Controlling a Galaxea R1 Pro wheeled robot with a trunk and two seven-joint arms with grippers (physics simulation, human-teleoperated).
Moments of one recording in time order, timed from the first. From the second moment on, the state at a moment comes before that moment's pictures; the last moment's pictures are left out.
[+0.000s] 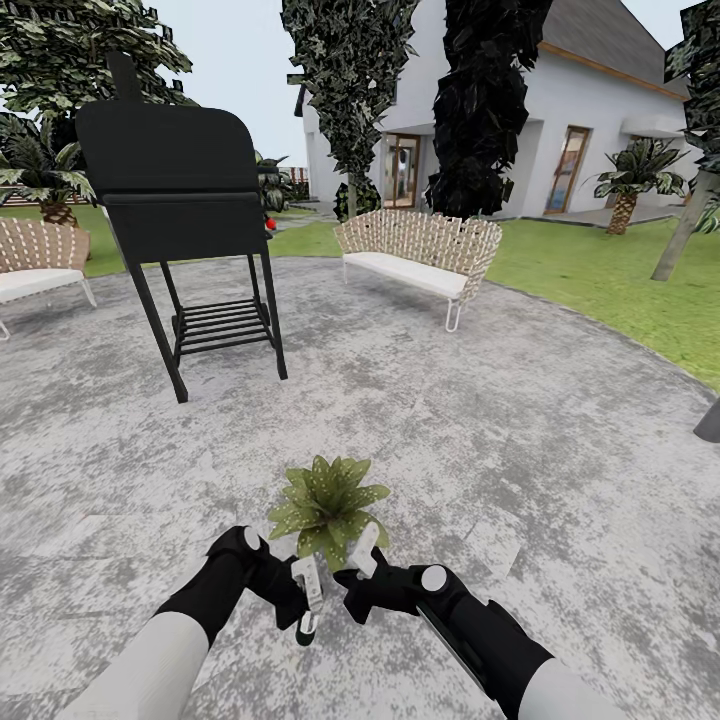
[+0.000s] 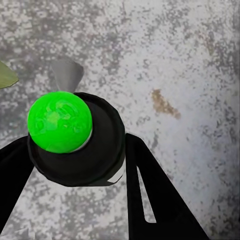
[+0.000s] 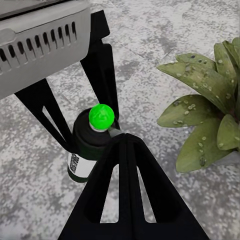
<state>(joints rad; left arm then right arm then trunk) -0.67 -0.09 0.02 -0.67 -1.02 0.16 -1.17 -0.56 0.00 0.68 -0.87 0.00 0.15 0.51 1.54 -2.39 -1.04</state>
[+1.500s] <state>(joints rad) -0.66 -0.10 0.01 -0.69 -0.93 0.16 -1.22 -0.56 0.00 0.68 -0.87 0.00 0.15 0.51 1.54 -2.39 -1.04</state>
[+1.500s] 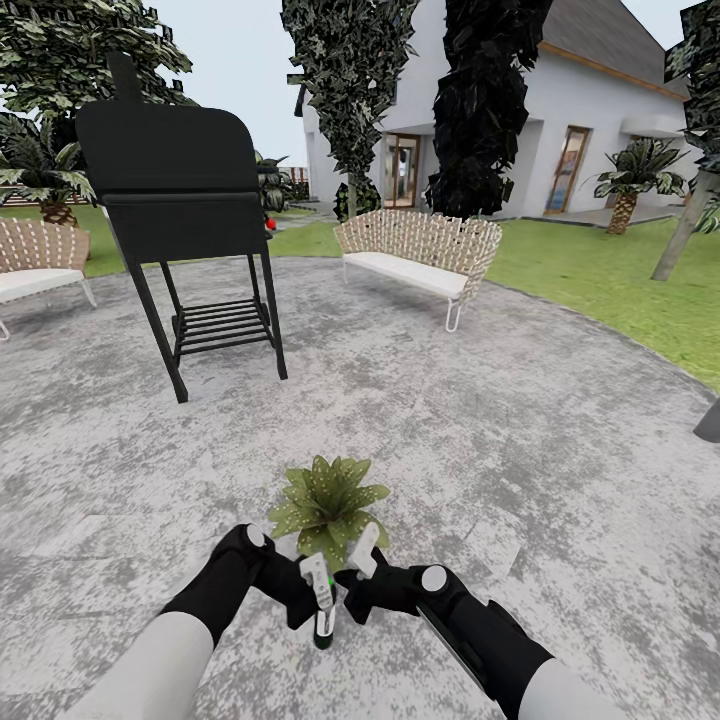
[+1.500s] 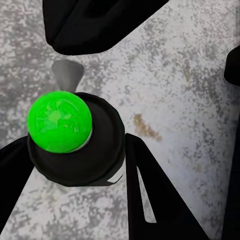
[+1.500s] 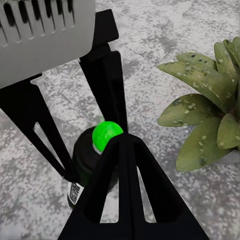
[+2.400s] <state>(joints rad) -0.66 0.02 0.00 -0.67 -0.98 0.16 -1.21 -0.56 0.00 0.68 -0.87 0.00 0.15 0.51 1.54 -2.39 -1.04</state>
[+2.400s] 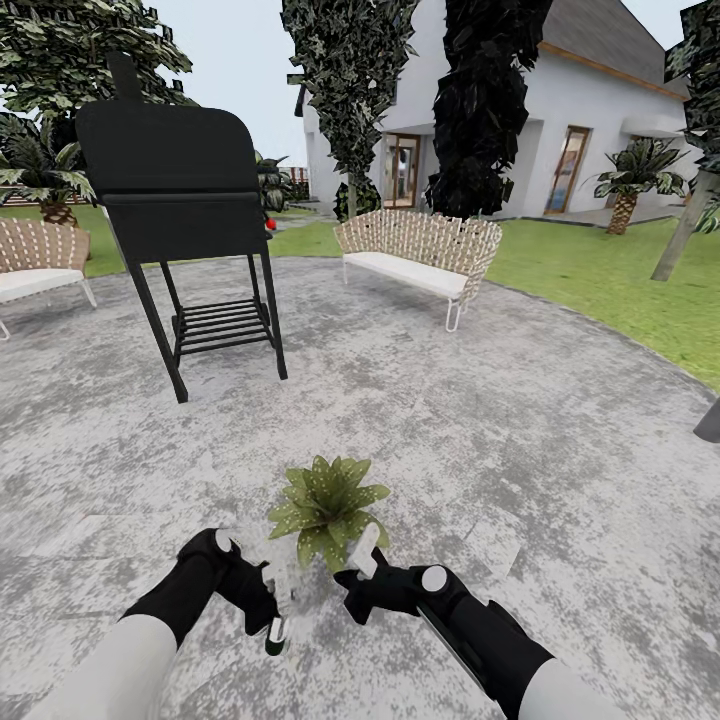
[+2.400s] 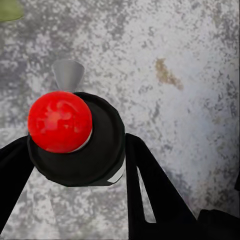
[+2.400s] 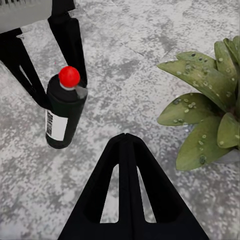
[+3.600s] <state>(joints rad) -0.50 -0.01 0.53 -0.25 -0.48 -0.19 0.05 -0.46 -0.06 0.40 -0.09 -0.30 -0.68 -0.01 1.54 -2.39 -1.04</state>
